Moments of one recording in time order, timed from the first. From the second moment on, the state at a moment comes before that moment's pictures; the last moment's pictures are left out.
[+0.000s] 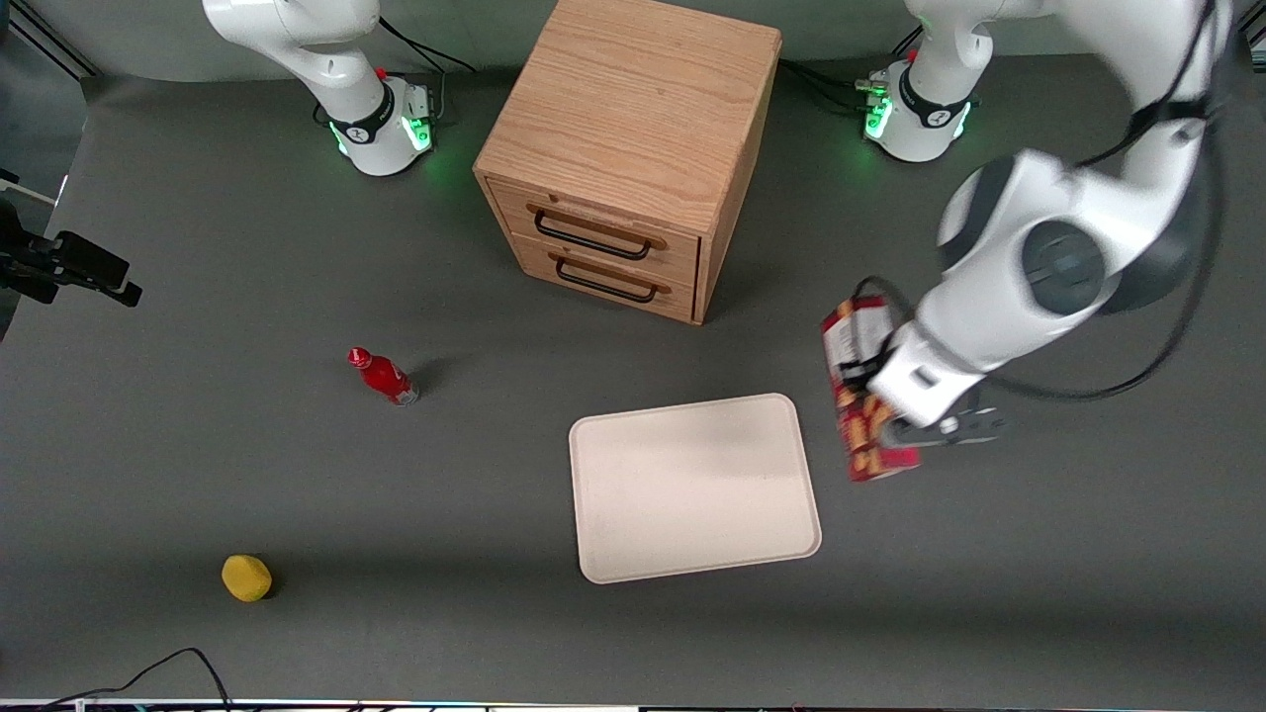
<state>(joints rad) -0.04 0.43 -0.41 -1.59 0.07 2.03 -0.53</state>
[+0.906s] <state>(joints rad) -0.05 0.60 -0.42 -1.56 0.31 2.10 -0.68</state>
